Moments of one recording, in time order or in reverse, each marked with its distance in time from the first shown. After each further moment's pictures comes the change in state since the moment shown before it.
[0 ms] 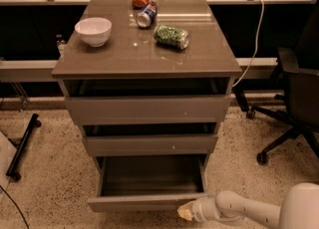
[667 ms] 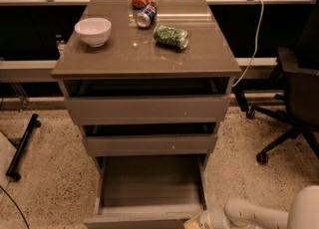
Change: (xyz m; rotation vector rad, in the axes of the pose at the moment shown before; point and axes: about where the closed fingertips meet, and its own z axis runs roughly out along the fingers) arm 0.047 0.024 -0.030 -0.064 0.080 0.110
